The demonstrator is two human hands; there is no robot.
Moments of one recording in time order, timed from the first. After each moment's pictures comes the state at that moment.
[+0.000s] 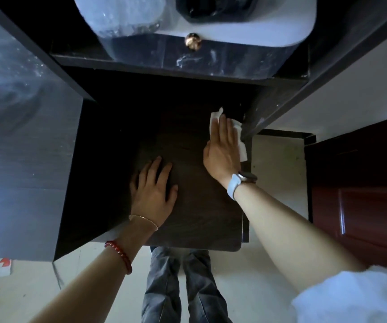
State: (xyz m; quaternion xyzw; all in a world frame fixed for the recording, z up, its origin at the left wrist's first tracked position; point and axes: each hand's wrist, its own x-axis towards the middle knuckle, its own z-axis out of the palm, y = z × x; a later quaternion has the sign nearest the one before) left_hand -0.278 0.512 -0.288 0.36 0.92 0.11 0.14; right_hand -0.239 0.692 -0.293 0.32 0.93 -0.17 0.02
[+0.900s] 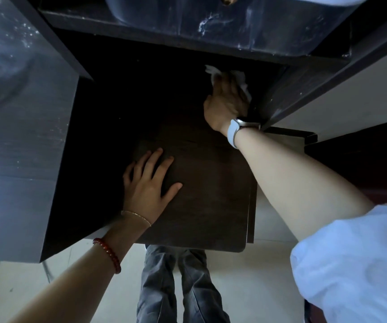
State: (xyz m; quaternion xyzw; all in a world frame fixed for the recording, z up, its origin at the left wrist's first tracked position) left_hand -0.288 0.500 -0.307 0.39 0.91 0.13 0.08; right_hand -0.307 0.743 -0.286 0.32 0.94 -0.10 0.07
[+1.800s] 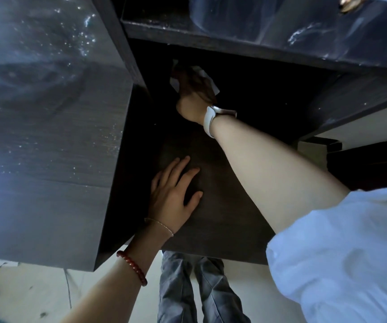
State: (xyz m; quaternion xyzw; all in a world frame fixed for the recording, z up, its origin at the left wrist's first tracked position) left_hand -0.302 0.484 -0.309 0.39 0.89 0.22 0.11; right_hand -0.407 0.669 -0.287 0.18 0.96 -0.22 0.01
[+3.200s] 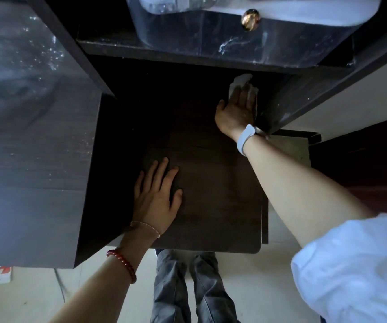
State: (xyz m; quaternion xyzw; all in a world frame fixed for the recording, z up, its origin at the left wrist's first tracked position) left_hand -0.292 0.485 -0.309 0.40 0.90 0.12 0.09; right_hand -0.308 0.733 -0.286 0.47 0.86 -0.18 0.10
